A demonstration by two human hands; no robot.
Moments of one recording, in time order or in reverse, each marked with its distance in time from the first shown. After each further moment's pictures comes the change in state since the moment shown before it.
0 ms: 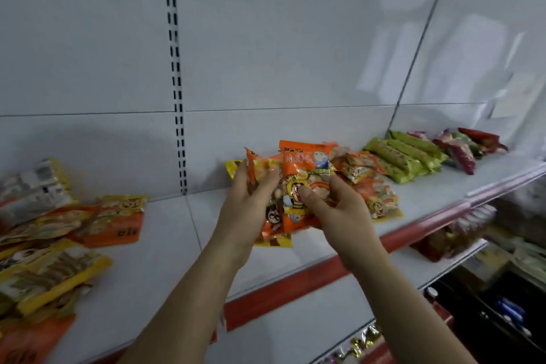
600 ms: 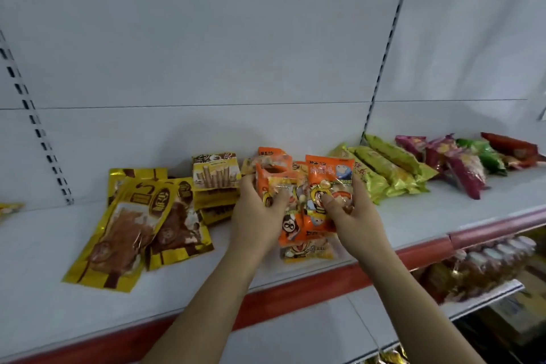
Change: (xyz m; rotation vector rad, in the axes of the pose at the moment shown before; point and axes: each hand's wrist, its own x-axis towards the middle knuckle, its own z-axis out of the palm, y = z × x) left_hand 0.109 -0.106 0.245 0.508 0.294 0.059; right_hand 0.149 0.130 -0.237 -0.180 0.017 -0.019
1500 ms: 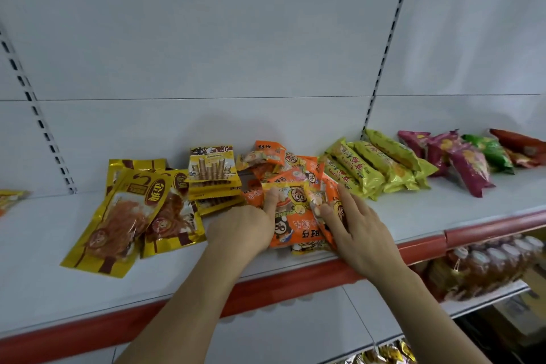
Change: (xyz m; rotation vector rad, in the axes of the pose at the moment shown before) left_hand -0.004 0.002 -0.003 1.114 -0.288 -0.053; right_hand -0.006 0.026 -0.027 -0.606 -0.156 -0.121
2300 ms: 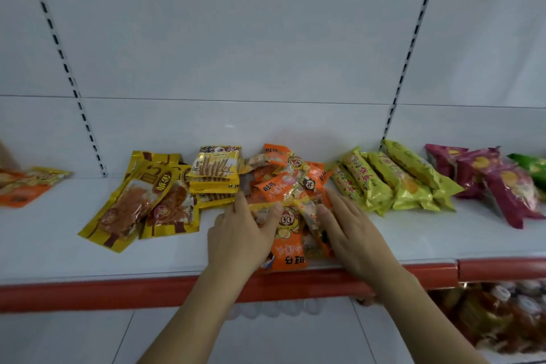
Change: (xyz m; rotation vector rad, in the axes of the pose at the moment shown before) left_hand -0.018 0.026 0.036 -0.284 0.326 -0.230; right_hand 0.028 0.030 -0.010 0.139 -0.112 -0.309
